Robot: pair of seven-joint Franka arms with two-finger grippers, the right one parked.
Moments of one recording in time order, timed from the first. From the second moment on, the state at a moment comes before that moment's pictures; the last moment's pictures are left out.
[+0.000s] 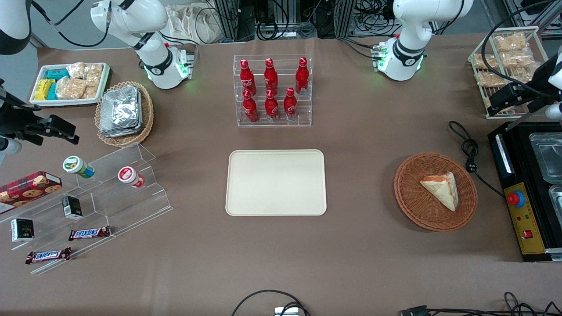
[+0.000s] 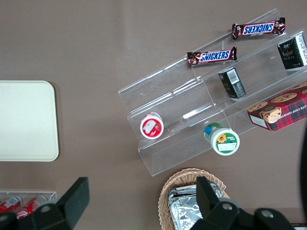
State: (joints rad) arm -0.02 -0.11 0.04 -1.65 0.01 1.51 -0.06
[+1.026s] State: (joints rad) arm -0.04 0.08 0.06 -1.89 0.01 1.93 -0.55
